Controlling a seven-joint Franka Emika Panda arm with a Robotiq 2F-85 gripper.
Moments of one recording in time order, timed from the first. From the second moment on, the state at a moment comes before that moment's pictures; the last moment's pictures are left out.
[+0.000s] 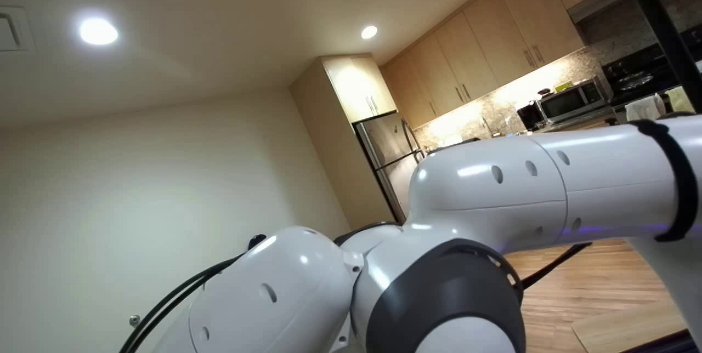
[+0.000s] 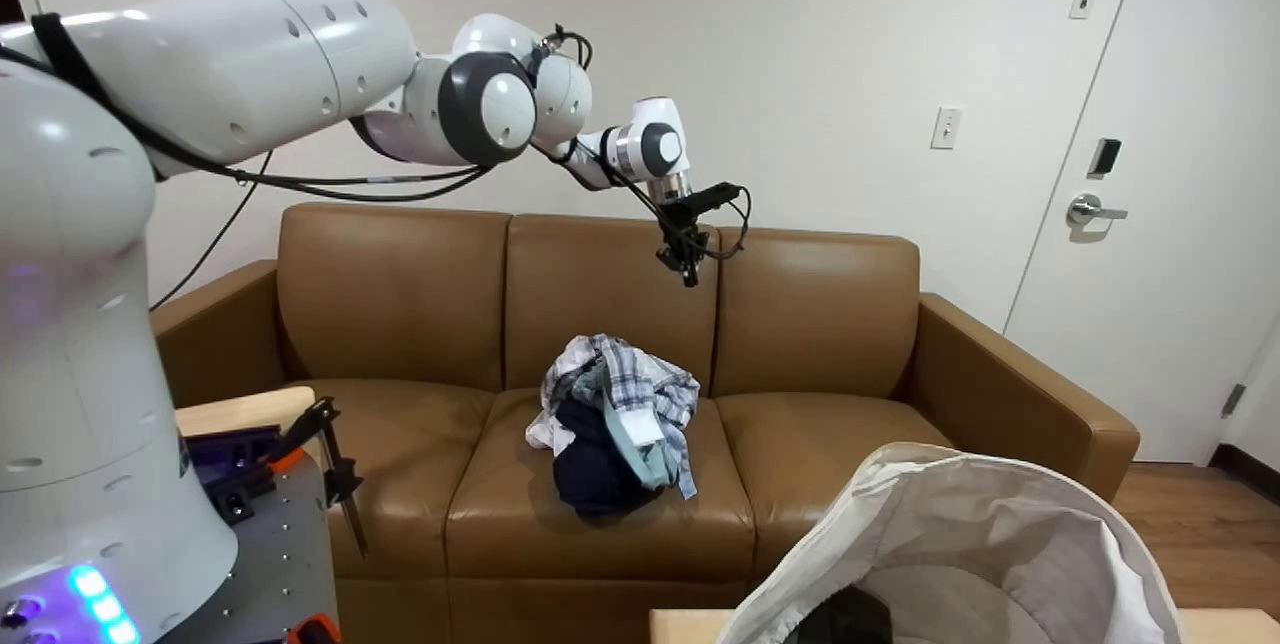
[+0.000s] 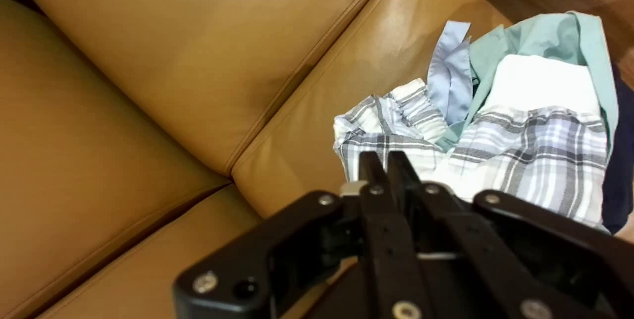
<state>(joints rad) 0.47 1.23 -0.11 -0.70 -0.20 2.08 -1.19</state>
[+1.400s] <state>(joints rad) 0.46 1.39 0.17 -0.63 -0.19 2.08 -1.75</state>
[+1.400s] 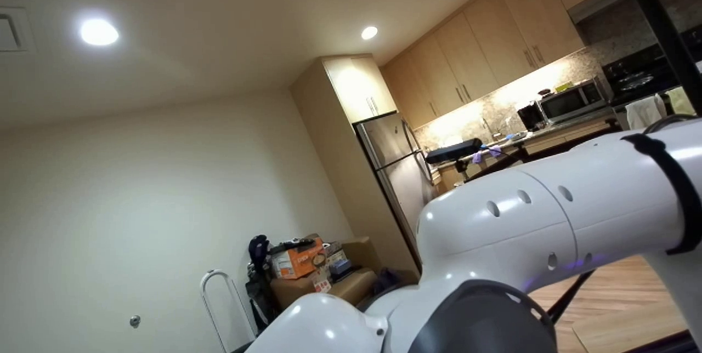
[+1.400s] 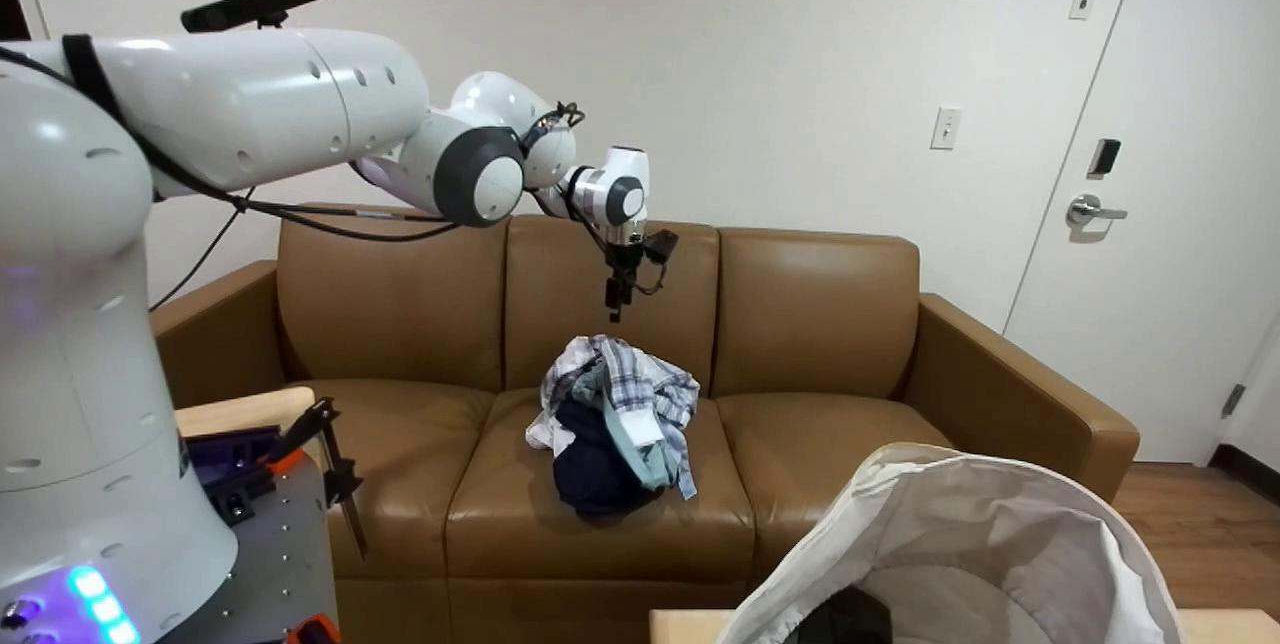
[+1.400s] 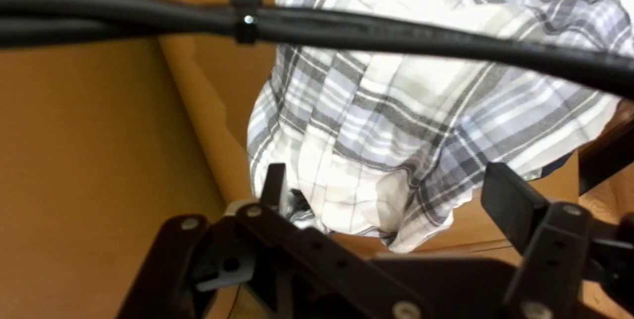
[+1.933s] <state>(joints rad) 0.47 1.41 0.15 -0.63 -0.19 2.07 -1.67</state>
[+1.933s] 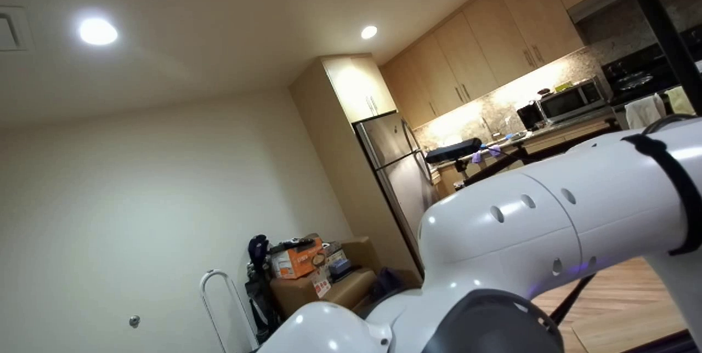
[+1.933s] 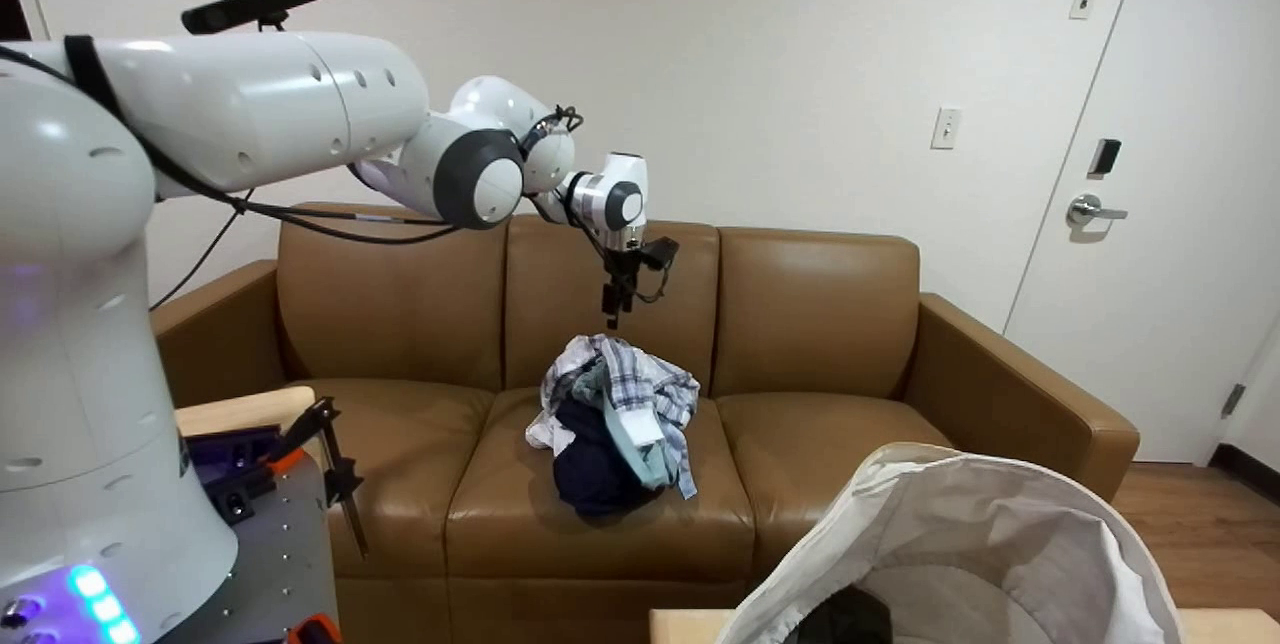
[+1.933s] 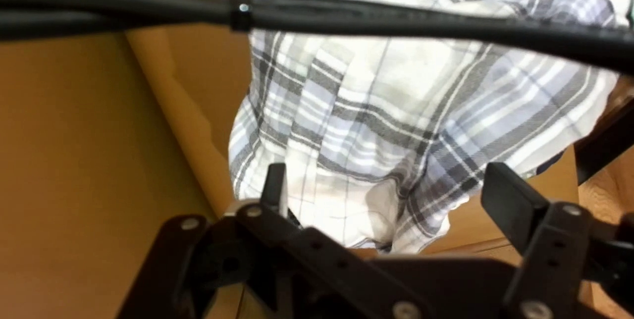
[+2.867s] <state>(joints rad) 0.64 1.48 -0.06 -0.68 -0.37 2.09 -1.28</state>
